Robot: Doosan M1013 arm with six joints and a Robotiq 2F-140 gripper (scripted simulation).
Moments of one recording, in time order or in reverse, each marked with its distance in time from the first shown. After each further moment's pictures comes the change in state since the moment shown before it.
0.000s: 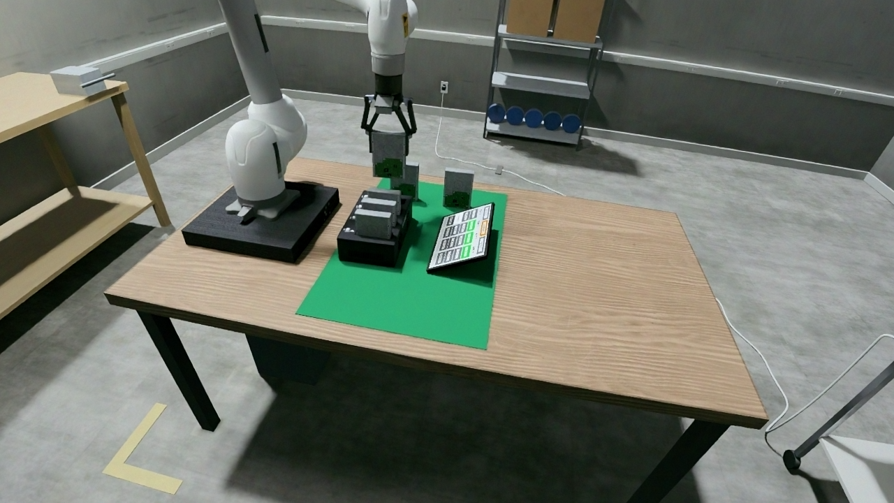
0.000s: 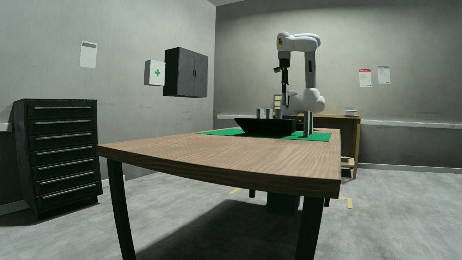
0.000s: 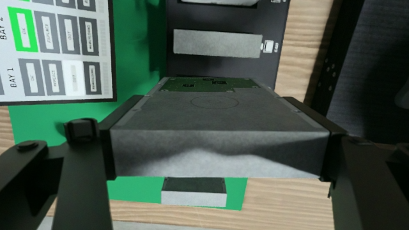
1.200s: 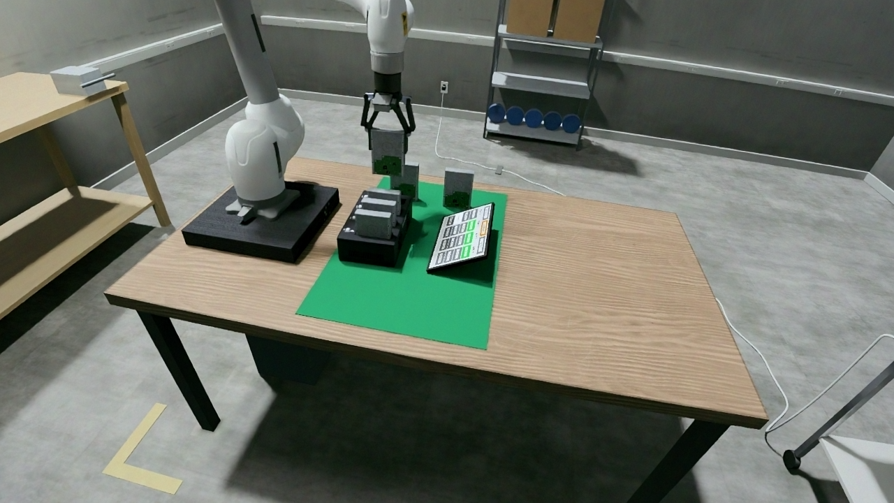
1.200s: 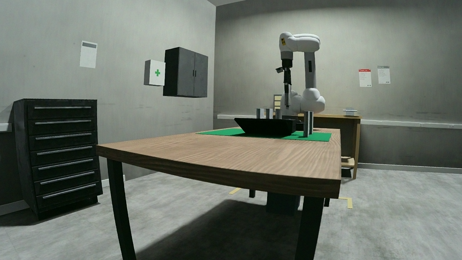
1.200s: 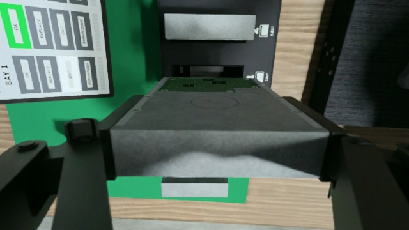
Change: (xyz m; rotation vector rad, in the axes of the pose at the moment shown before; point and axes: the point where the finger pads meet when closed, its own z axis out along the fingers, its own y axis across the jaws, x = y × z) arm -0.017 0.006 0.000 0.000 0.001 0.044
